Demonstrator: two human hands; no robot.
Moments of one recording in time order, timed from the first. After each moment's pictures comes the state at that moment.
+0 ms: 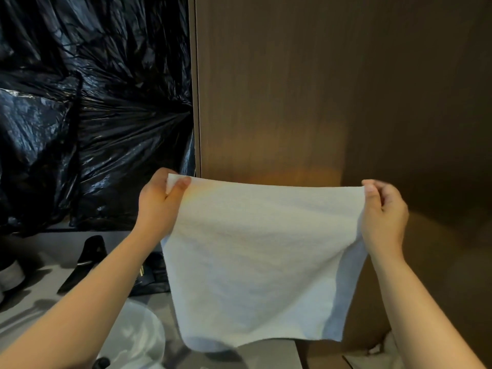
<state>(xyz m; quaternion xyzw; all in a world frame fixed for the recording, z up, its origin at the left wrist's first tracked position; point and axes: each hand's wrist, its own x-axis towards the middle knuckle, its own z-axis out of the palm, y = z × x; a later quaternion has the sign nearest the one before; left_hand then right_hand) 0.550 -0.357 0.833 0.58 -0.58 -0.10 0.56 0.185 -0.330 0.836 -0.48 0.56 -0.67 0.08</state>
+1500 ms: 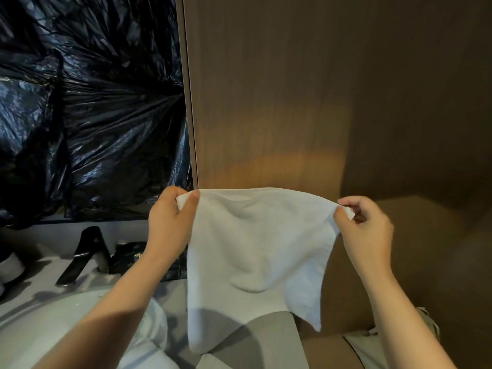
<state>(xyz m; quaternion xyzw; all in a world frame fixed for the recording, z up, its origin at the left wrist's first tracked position) 0.519 -0.329 0.802 0.61 -0.56 -0.12 0.54 0.211 -0.308 0.793 -0.52 0.59 -0.61 0.09</state>
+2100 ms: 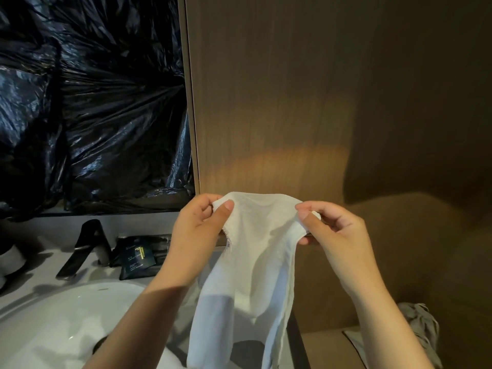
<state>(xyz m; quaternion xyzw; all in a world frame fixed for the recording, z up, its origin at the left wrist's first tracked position) 0.475 -0.277 0.817 0.48 -0.54 -0.39 0.57 0.261 -0.269 0.812 -0.58 0.45 -0.59 0.34</state>
